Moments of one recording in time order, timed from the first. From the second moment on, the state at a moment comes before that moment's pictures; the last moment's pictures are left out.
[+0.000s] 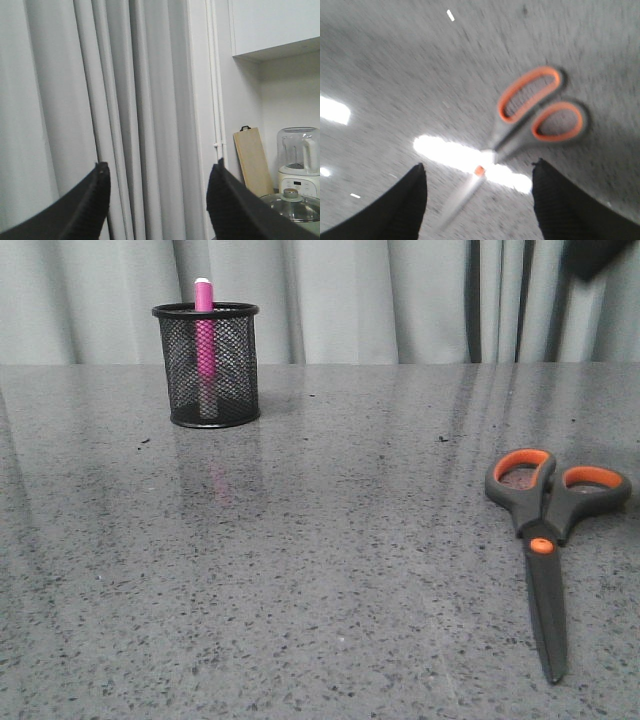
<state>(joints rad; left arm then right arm) -0.28 1.04 -1.35 -1.68 0.59 1.59 0.31 1.19 -1.10 0.28 1.10 0.02</state>
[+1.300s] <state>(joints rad) -0.41 0.95 -1.27 -1.62 0.61 1.54 0.48 1.62 -1.15 0.09 1.16 0.42</state>
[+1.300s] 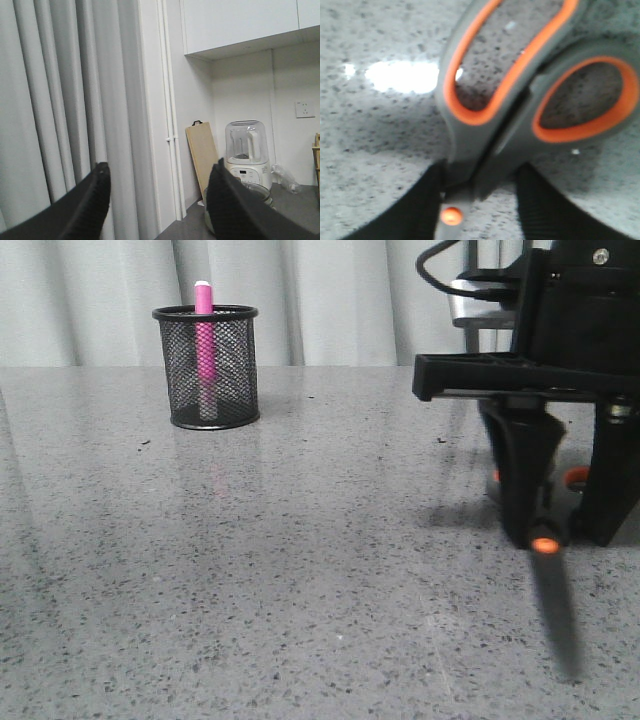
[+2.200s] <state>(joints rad) -0.41 0.84 -1.27 -1.47 0.58 1.54 0.58 1.78 -1.86 -0.10 0.36 0.21</state>
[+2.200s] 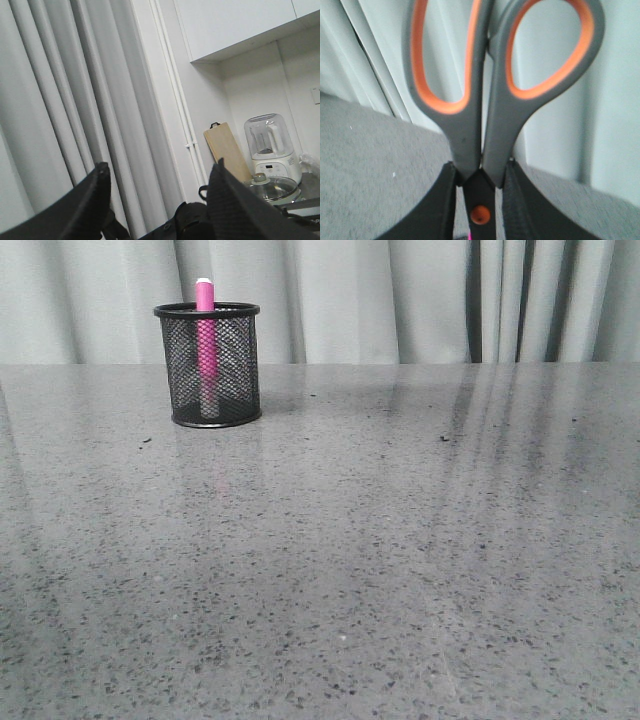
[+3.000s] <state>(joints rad) -0.41 0.83 -1.23 -1.30 0.58 1.44 0.62 2.06 -1.78 -0.10 0.18 0.21</state>
